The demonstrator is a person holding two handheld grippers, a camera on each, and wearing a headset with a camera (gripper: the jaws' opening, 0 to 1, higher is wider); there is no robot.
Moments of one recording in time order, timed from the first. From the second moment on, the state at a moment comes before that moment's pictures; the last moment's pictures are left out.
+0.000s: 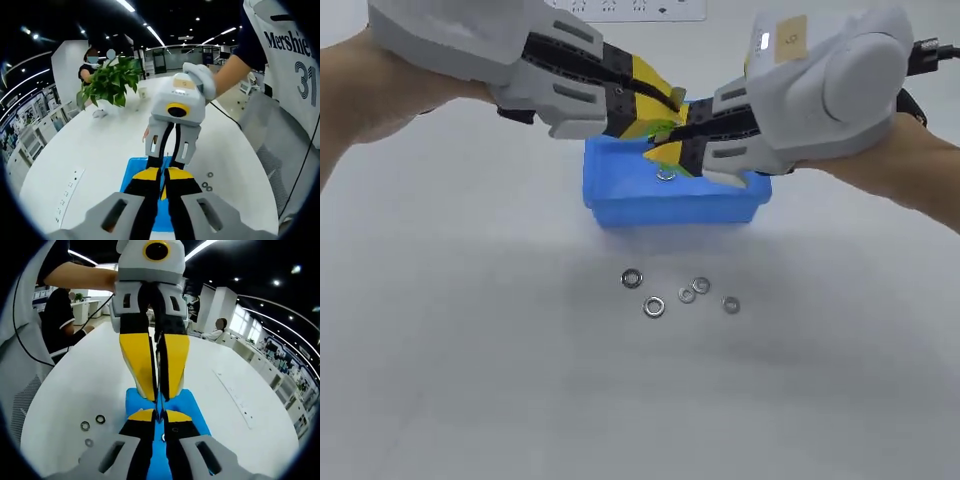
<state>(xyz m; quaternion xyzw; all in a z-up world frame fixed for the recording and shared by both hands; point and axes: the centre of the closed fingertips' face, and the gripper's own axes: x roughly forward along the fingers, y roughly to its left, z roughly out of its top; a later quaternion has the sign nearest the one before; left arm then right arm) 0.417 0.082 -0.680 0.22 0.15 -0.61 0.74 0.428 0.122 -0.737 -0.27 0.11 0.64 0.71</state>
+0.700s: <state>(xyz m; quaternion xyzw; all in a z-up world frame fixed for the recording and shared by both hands) 0.331 0.095 -0.643 0.22 0.14 -0.62 0.74 0.339 0.135 -0.703 -0.33 0.08 0.68 0.65</state>
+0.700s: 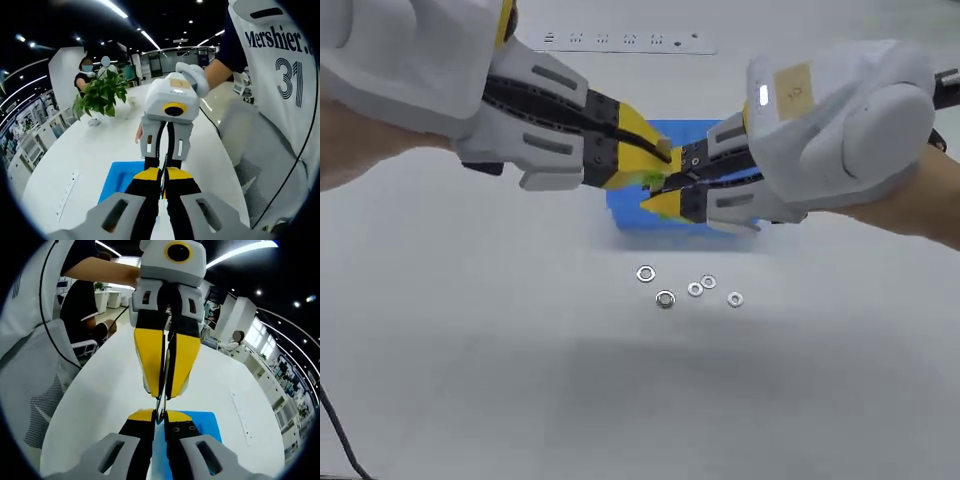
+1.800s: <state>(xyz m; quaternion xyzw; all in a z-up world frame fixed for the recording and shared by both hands) 0.291 0.084 -0.705 0.19 0.19 -0.61 0.74 0.299 0.113 -0.770 -0.32 0.15 0.67 0.65</state>
